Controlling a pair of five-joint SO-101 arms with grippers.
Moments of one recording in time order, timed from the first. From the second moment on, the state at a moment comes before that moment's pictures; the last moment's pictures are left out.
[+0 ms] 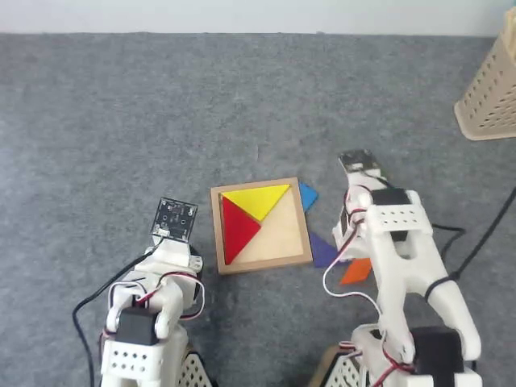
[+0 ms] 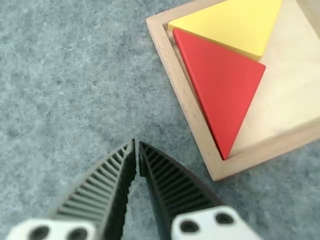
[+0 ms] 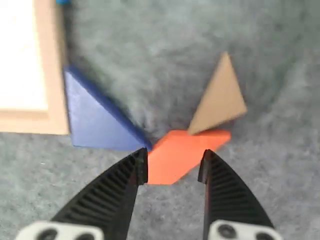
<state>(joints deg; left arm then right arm) 1.0 -103.4 97.6 72.0 -0.7 -7.3 -17.8 48.4 67.7 5.4</state>
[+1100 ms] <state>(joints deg) 1.0 -103.4 97.6 72.0 -0.7 -5.4 -5.5 44.7 57.2 4.8</state>
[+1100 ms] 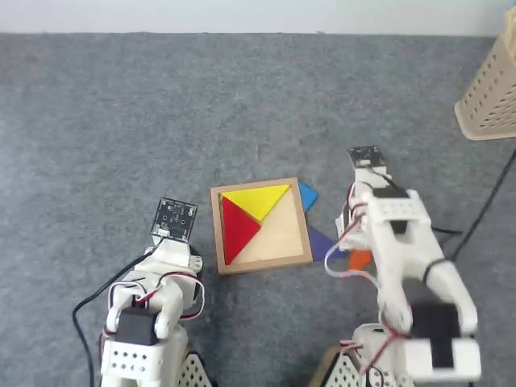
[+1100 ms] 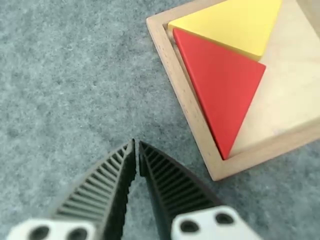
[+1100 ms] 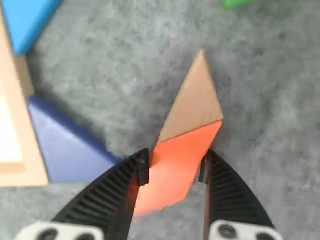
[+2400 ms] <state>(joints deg) 1.1 -103.4 97.6 72.0 -0.7 -26.5 17.7 5.2 68.0 0.2</state>
